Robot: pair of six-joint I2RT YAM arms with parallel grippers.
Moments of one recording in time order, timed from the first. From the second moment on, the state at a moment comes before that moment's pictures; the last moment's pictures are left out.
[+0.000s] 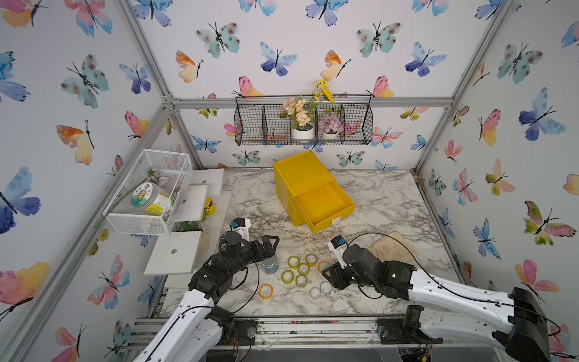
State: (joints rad) left arm -0.41 0.69 0.51 -0.32 0.24 -0.70; right arm 1.09 1.06 0.75 -0.42 0.03 0.51
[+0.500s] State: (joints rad) left arm -0.41 0.69 0.53 -0.33 0.24 -0.68; right arm 0.90 1.34 1.31 -0.47 0.16 0.27
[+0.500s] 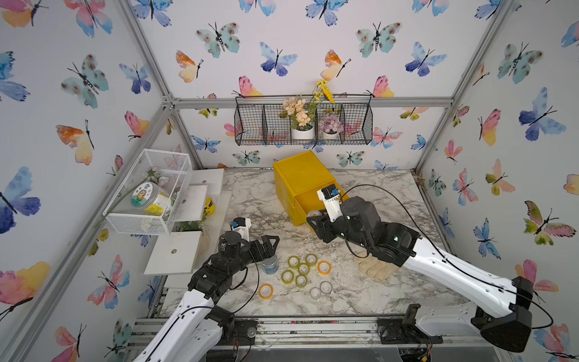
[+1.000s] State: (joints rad) left arm -0.41 0.69 0.56 -0.34 0.26 -0.67; right arm 0.67 1.60 1.37 -0.49 0.10 0.27
